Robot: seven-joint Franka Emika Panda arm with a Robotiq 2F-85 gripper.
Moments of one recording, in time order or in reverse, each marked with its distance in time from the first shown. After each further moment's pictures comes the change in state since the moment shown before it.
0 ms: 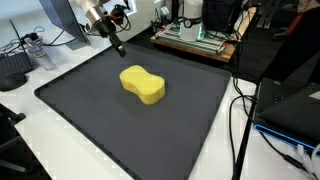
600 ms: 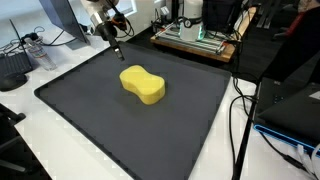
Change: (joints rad) arm -0.013 0.027 -0.032 -0.053 0.206 0.068 -0.089
